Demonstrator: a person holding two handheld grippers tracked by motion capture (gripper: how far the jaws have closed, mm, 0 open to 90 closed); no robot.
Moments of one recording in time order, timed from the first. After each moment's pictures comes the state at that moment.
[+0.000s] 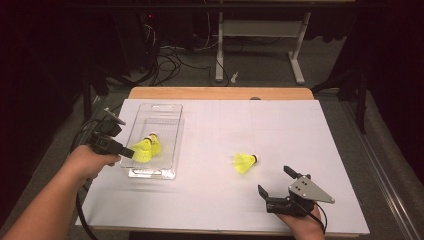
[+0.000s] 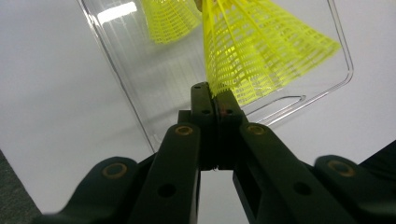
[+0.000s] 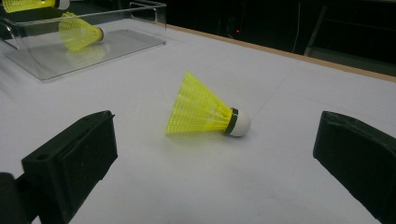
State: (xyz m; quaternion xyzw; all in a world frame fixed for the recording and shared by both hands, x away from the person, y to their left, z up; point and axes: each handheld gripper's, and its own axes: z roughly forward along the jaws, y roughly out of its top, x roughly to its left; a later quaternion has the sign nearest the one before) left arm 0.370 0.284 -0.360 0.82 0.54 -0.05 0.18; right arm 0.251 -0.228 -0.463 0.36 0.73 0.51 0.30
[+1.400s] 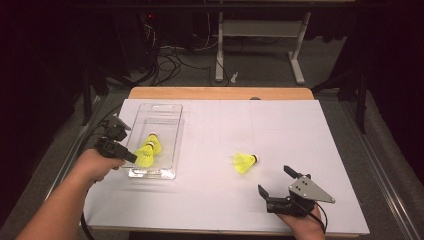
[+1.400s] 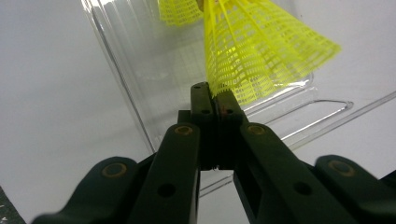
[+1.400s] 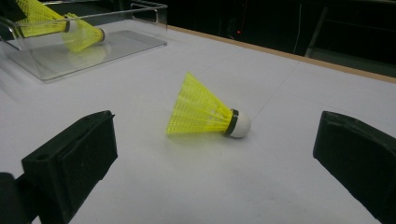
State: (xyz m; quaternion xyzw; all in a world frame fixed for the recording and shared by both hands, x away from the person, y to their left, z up) left arm 0.382 0.280 -0.388 0.81 0.56 -0.06 0.15; right arm 0.252 -0.229 -0.462 0.36 0.72 0.51 0.29
